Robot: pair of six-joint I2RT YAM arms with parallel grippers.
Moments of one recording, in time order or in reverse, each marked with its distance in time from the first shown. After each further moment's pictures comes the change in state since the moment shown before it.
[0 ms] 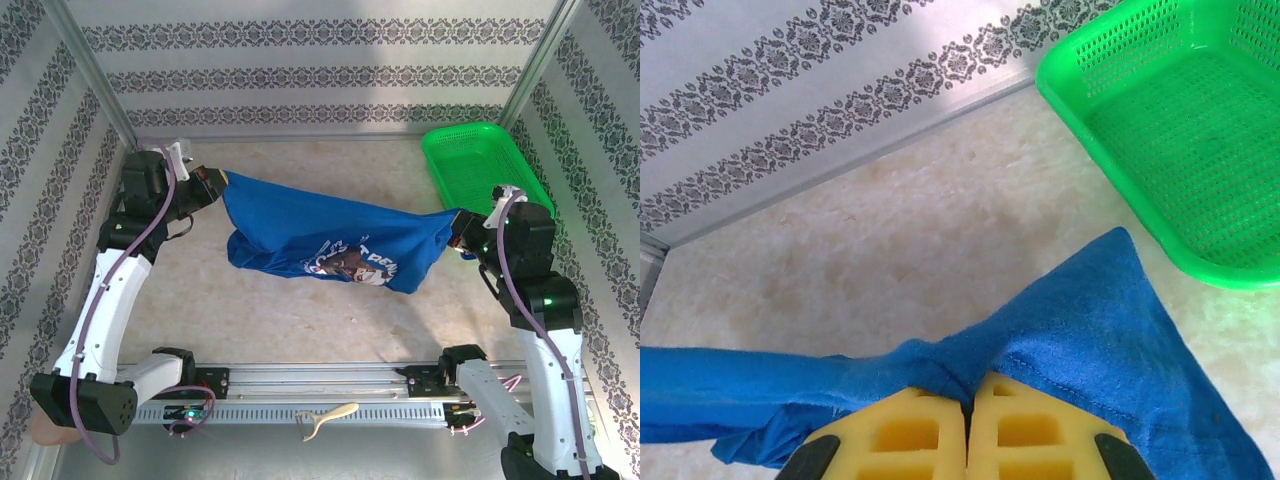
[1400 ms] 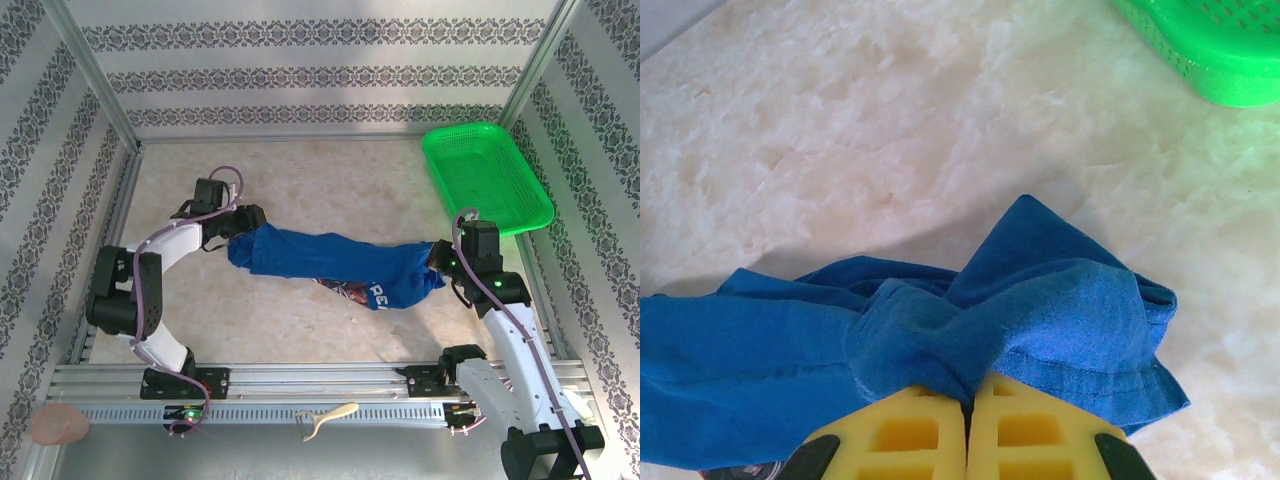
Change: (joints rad) left arm -0.055 0.504 -0.274 0.356 0.028 0.079; right arm -0.004 0.032 -0.459 0.214 -0.016 0.050
